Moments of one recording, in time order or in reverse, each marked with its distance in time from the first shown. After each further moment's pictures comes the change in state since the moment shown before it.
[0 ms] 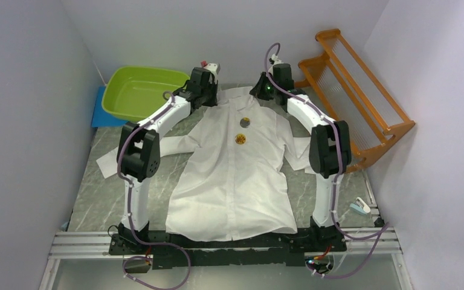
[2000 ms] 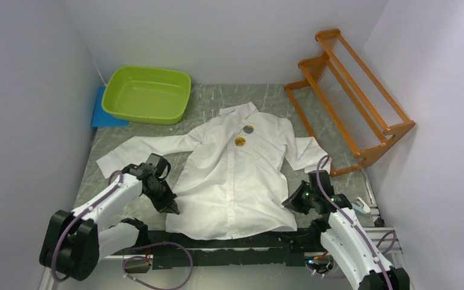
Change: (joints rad) left arm 0.074 -0.944 -1.238 -0.566 0.251 -0.777; right arm -0.089 -1.384 -1.458 -0.456 -0.002 0.410
